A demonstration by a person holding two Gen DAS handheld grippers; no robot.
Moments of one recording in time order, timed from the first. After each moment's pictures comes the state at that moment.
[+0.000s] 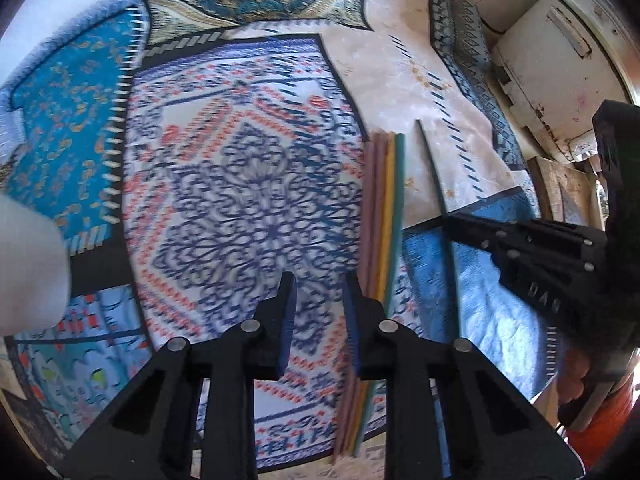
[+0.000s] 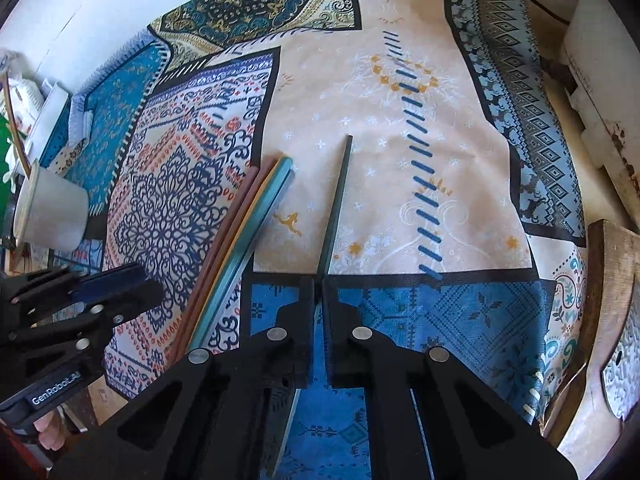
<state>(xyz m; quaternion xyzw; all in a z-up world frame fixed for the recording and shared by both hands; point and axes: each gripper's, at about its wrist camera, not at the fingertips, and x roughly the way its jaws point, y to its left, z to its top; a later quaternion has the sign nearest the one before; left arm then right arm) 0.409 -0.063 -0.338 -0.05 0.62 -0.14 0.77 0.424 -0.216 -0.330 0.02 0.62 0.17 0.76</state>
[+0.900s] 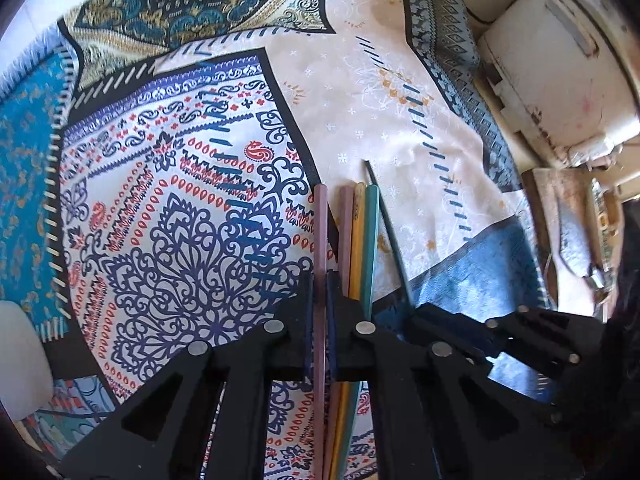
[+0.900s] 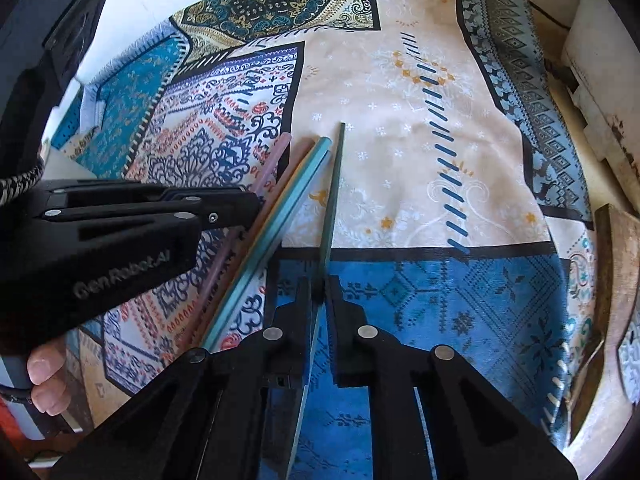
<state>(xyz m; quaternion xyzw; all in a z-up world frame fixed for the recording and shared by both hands) 0.485 -0.108 -0.352 -0.04 0.63 -0.17 0.76 0.405 -0.200 -0.332 0.03 0.61 0.18 0.77</state>
